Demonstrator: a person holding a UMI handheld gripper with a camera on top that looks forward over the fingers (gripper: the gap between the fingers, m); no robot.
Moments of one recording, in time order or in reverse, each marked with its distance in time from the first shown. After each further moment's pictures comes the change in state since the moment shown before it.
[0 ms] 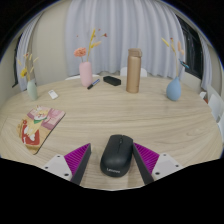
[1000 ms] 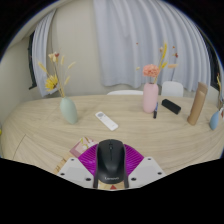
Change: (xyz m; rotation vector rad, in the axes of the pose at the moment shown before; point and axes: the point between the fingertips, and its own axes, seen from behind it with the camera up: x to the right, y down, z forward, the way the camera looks) arm -0.278 -0.135 0.042 0.050 -0.223 -0.051
